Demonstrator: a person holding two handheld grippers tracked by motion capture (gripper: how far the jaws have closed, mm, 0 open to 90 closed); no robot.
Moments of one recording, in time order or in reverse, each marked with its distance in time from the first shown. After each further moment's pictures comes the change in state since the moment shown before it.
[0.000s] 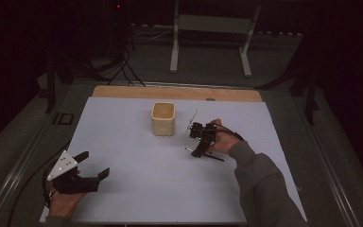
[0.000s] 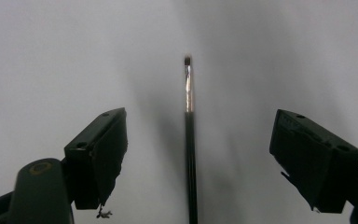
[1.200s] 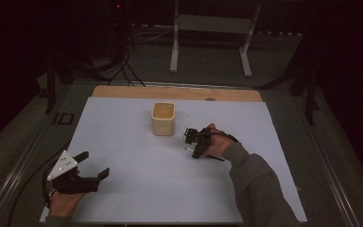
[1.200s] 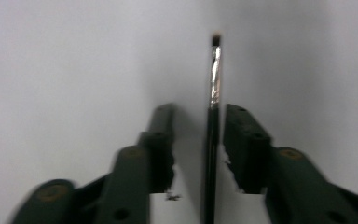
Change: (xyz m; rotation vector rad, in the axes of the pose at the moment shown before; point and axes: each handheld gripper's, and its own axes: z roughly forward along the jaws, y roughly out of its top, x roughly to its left) left arm 0.000 0.000 0.000 0.001 0.002 0.001; right arm 0.005 0.007 0.026 0.133 0.043 -0.041
